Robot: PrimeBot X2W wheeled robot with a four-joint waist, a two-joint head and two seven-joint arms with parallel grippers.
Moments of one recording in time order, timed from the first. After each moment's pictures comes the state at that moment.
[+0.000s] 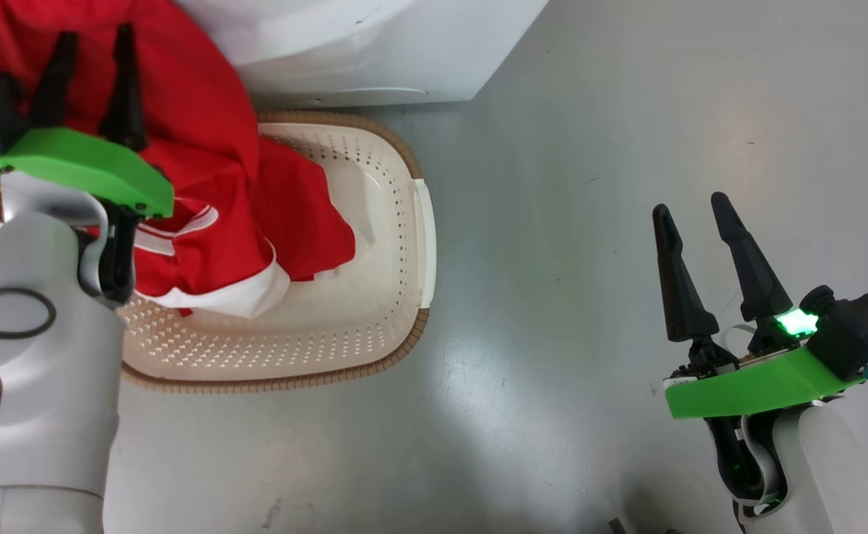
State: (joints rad) left arm -1.01 0.14 -0.04 0.89 -0.34 -0.13 -0.26; right arm -0.25 -0.05 0.07 0.09 0.42 0.13 -0.26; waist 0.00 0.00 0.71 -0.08
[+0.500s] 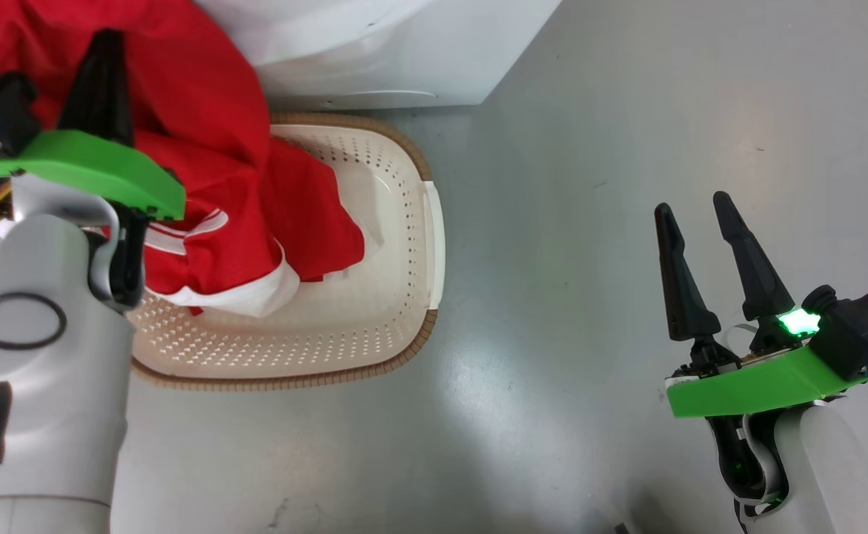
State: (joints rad) left arm -0.99 0.13 -0.06 0.84 -0.34 -0.13 -0.26; right arm -0.25 -0.05 0.07 0.09 0.42 0.13 -0.26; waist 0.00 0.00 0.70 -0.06
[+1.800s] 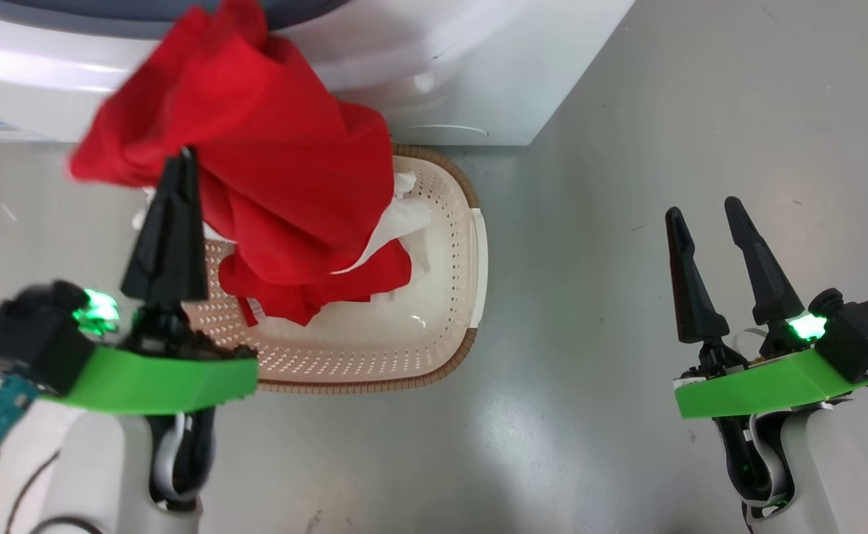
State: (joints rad) left arm -0.44 0.06 -0.04 0.06 -0.35 -0.13 -0.26; right arm -0.24 -0.05 0.04 0.10 0.39 0.13 -0.26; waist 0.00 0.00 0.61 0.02
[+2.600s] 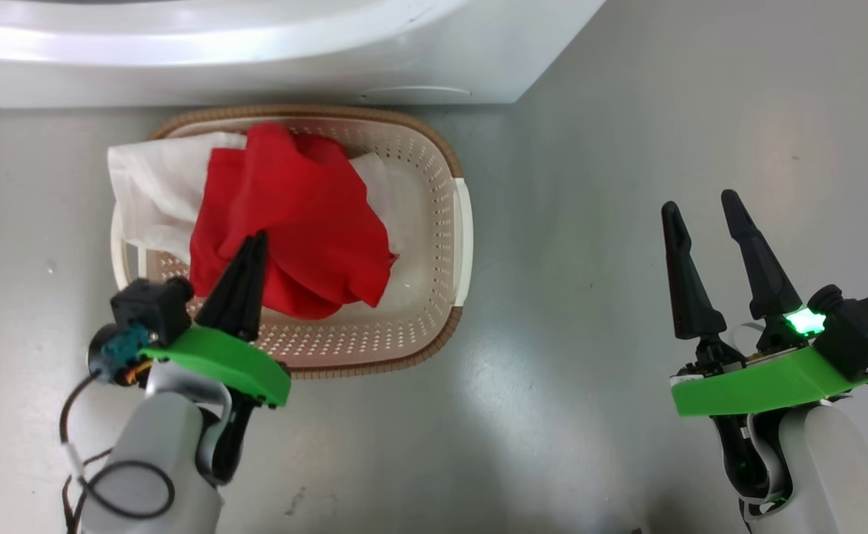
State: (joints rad) left arm -0.55 0.09 -0.20 0.58 -0.39 -0.13 -0.26; right arm -0.25 -0.05 0.05 0.09 0.39 0.13 -0.26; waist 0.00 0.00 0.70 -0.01
